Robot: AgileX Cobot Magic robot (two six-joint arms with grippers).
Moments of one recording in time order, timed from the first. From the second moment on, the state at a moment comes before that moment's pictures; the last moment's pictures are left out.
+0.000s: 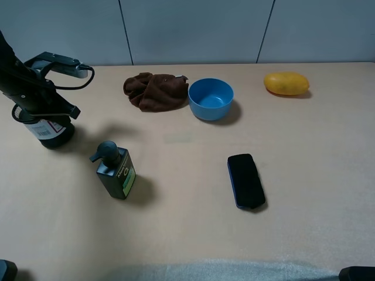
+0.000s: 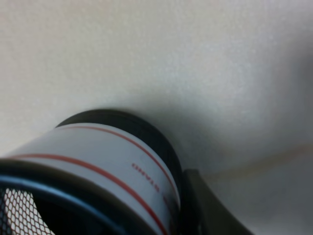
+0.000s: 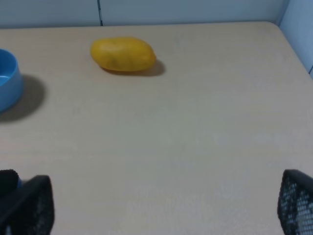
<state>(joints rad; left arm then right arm) -0.05 1.76 -0.87 -0.08 0.37 0.38 0.02 0.00 -0.49 -0.04 1.02 0.05</state>
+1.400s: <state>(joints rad) -0.23 1.62 -1.26 0.00 0.94 0.15 0.02 0.00 -0.49 -0.04 1.02 0.05</state>
